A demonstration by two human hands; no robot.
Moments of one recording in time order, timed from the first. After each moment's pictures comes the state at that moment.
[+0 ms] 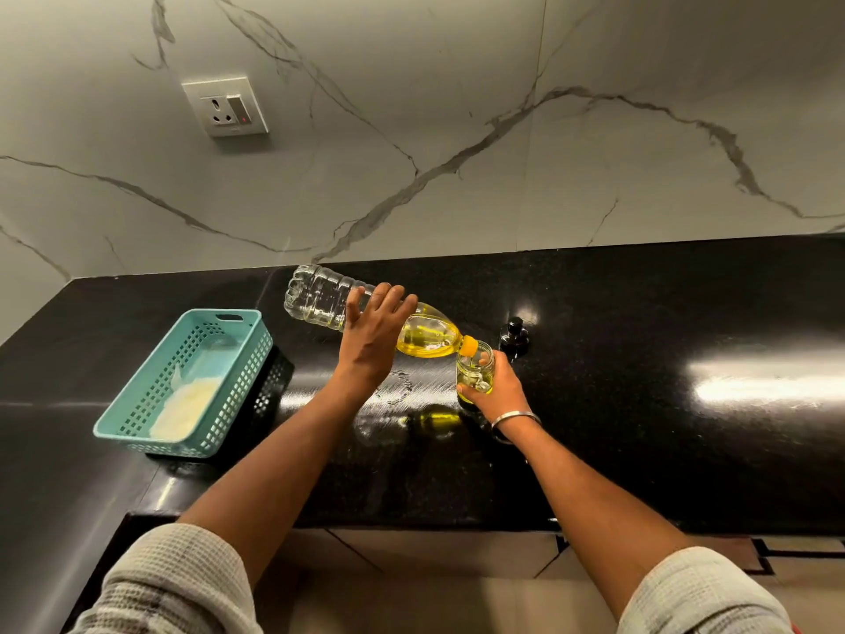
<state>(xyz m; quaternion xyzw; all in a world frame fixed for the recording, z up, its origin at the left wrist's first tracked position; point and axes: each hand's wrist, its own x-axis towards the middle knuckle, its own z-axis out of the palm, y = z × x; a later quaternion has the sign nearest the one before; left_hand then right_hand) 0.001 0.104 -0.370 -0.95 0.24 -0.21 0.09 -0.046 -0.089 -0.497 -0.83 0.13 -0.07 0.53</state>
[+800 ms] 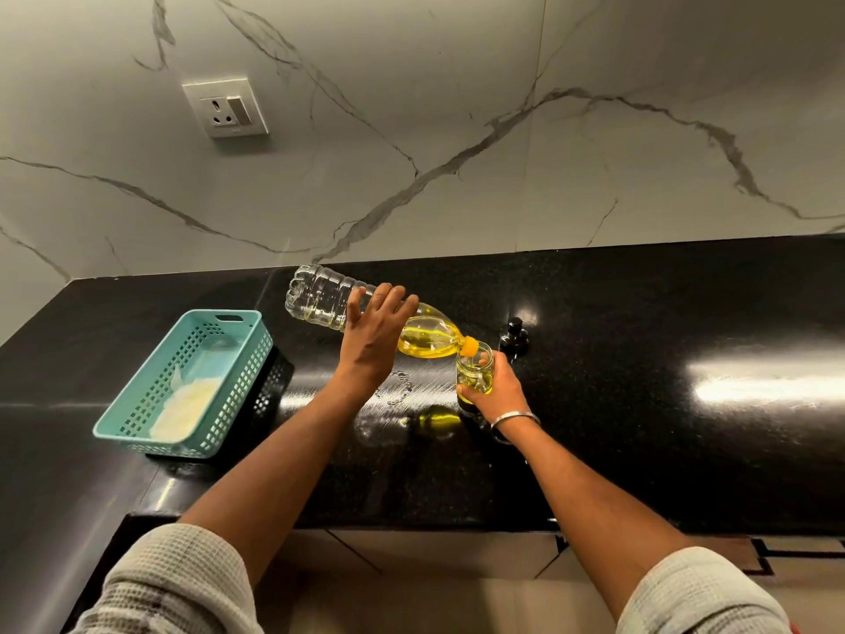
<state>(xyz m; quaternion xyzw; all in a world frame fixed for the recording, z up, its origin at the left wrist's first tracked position) 0.001 0.102 -0.370 -0.95 0.24 -0.20 0.09 -0.046 -0.088 -0.498 -0.83 0.13 -0.07 0.53</state>
